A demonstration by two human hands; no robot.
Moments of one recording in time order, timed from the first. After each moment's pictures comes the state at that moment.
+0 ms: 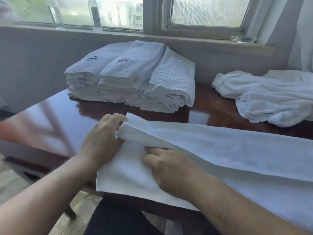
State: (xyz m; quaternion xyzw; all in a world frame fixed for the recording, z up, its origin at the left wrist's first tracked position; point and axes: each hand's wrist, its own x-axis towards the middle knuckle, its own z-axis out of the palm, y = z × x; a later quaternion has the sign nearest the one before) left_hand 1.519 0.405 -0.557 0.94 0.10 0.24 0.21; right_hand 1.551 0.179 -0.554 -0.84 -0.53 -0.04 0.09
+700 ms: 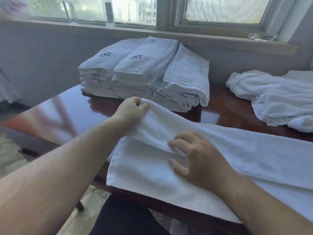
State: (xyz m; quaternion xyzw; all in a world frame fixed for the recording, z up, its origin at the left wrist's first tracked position) left_hand 1.587 0.405 -0.523 0.82 0.20 0.13 0.52; right_hand 1.575 0.158 -0.553 -0.87 -0.46 -0.11 0.16
